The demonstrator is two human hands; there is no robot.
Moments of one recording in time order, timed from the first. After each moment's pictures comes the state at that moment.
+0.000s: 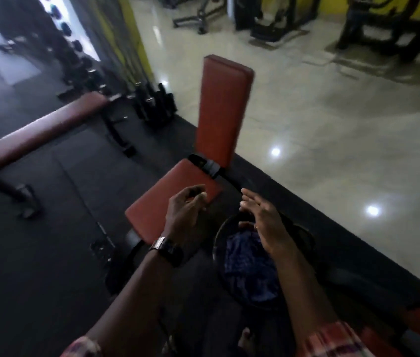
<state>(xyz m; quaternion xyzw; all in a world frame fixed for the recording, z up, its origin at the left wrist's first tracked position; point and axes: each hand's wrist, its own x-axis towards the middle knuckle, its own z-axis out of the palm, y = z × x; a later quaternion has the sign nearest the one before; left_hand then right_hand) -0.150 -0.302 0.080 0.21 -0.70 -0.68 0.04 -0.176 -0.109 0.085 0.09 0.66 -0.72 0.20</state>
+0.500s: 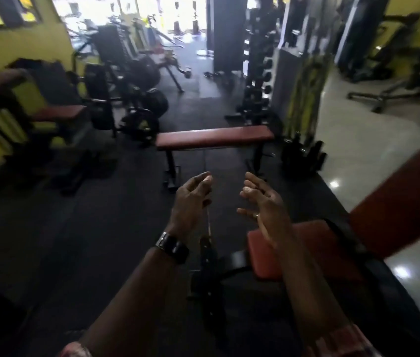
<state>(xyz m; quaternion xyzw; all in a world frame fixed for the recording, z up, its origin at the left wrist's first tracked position) 0.100 -0.610 0.205 0.32 -0.56 -0.68 0.36 -0.027 -0.502 0.198 -0.23 0.57 -0.72 0.34</state>
